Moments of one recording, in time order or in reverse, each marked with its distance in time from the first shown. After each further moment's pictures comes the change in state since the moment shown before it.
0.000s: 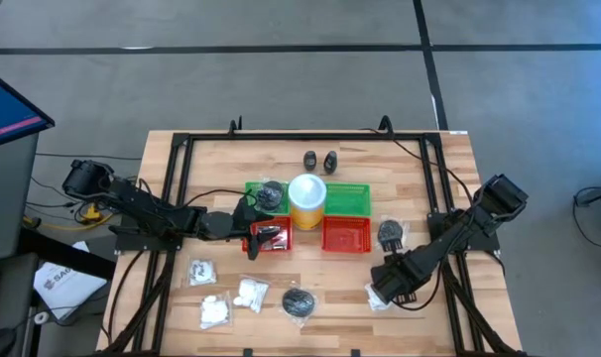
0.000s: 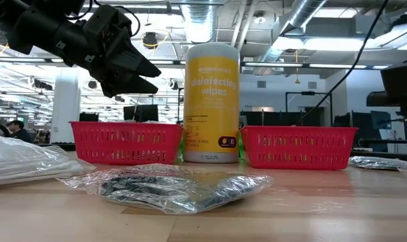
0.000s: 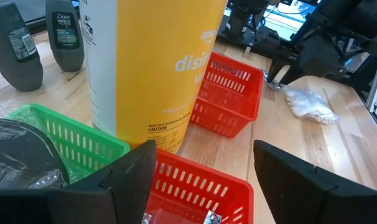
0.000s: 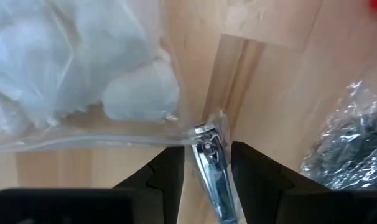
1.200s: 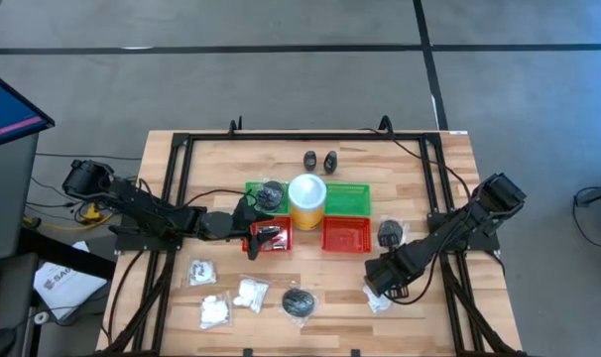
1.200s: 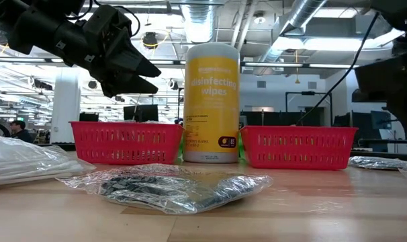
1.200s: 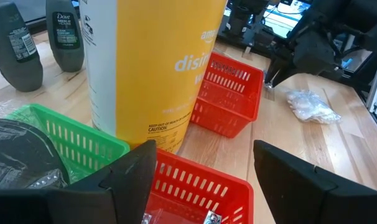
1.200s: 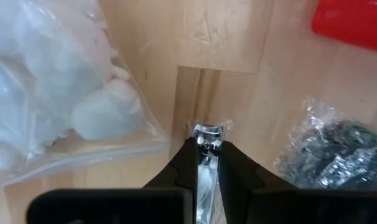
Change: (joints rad) left arm 0.000 0.000 0.000 0.000 0.000 0.000; right arm -0.076 0.001 0.036 -0.023 0.019 0.002
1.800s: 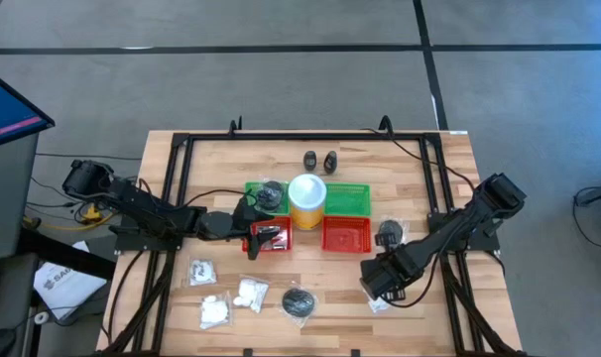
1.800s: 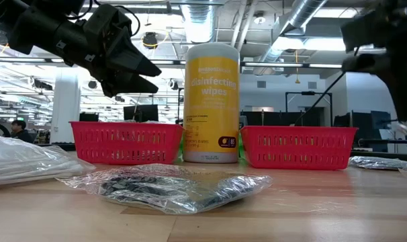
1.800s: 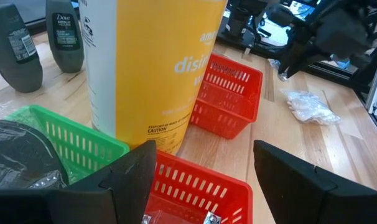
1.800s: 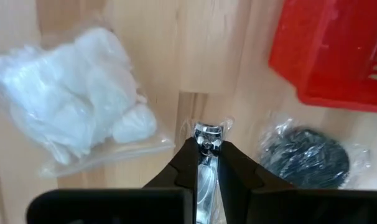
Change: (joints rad) left arm 0.000 0.000 0.000 0.005 0.000 0.000; right arm 0.000 0.000 0.184 -0.168 0.028 0.009
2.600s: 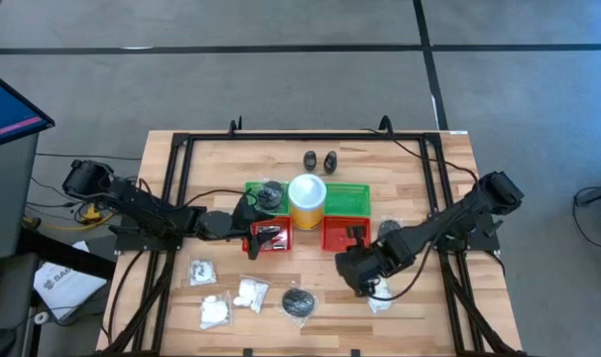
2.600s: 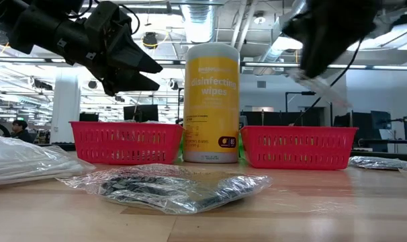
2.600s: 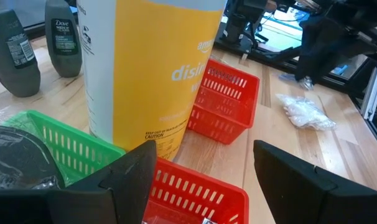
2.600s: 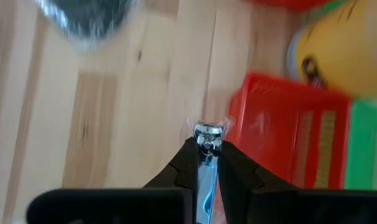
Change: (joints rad) left arm 0.000 0.000 0.000 0.021 0.000 0.000; right arm -0.113 -0.001 0.156 0.239 0.165 -0.216
